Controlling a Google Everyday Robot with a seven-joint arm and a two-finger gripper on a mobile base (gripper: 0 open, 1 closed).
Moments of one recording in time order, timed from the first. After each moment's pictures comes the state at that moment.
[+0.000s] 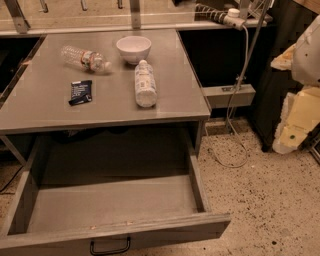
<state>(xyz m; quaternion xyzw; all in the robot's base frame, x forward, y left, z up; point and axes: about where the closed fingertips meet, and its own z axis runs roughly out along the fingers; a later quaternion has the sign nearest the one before) 0.438 -0.217 0.977 -0.60 0.78 -0.03 0.16</state>
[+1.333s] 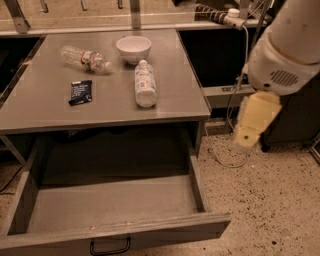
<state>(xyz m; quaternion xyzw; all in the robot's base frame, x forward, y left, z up) 0.453 -0.167 0.958 -0.59 0.80 -0.03 0.15</state>
